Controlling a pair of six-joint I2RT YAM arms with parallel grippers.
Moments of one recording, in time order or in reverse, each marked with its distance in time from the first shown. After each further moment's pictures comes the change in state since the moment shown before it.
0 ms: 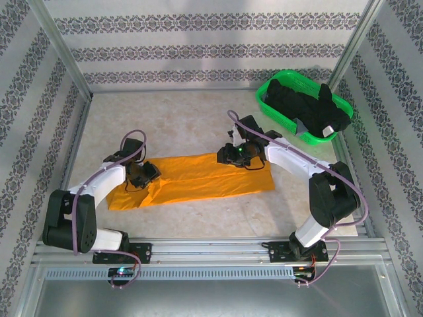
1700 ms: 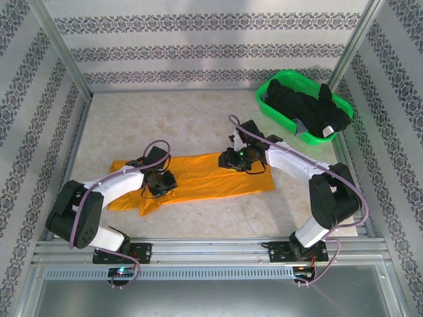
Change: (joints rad) left arm -0.278 0.071 -0.016 0.076 -0.011 -0.157; right arm 0.000 -0.017 -0.071 0.041 -0.015 0.011
